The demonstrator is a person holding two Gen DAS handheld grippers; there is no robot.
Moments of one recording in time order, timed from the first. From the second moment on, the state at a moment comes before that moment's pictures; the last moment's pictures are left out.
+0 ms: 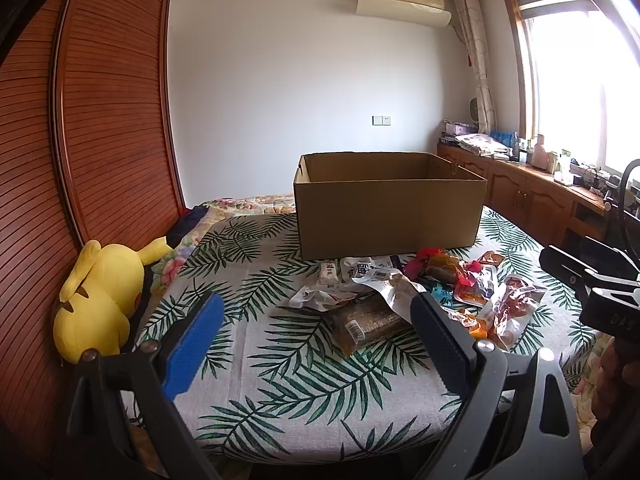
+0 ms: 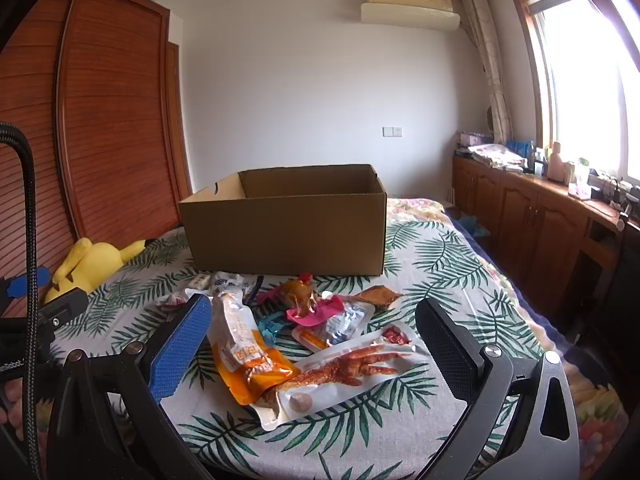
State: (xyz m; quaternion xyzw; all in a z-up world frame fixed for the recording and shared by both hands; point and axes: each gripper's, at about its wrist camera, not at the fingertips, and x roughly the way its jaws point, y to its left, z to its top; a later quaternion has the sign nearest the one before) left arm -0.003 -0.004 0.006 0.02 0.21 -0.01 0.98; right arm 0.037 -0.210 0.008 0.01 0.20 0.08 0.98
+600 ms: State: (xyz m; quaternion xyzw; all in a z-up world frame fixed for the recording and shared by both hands) left arm -0.007 -0.006 0.010 0.02 0.21 -0.01 0.98; right arm 0.040 -0.211 0.005 0.01 0.20 0.07 0.98
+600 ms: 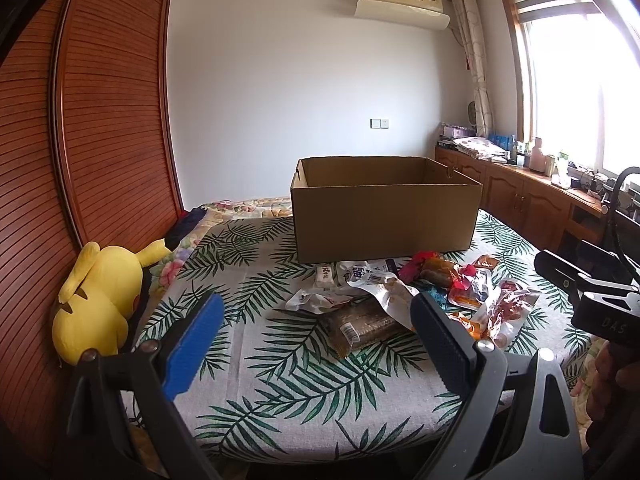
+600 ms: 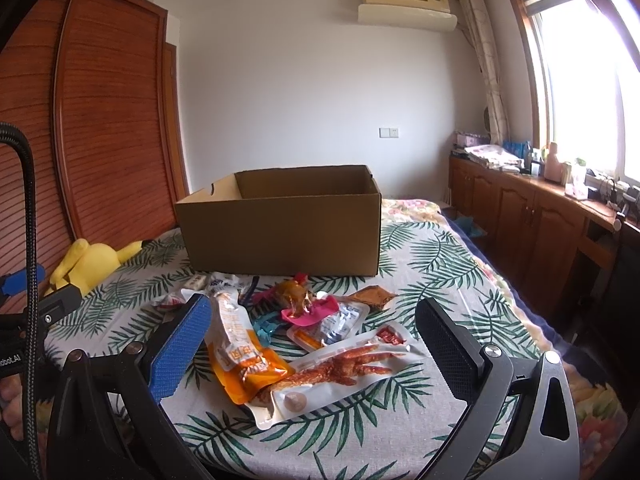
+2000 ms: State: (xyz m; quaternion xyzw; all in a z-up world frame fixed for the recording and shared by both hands) left arm -0.004 -0.007 0.002 0.01 0.22 -0.01 0.98; right arm 0.039 -0.210 0.003 -0.01 0.20 0.07 0.98
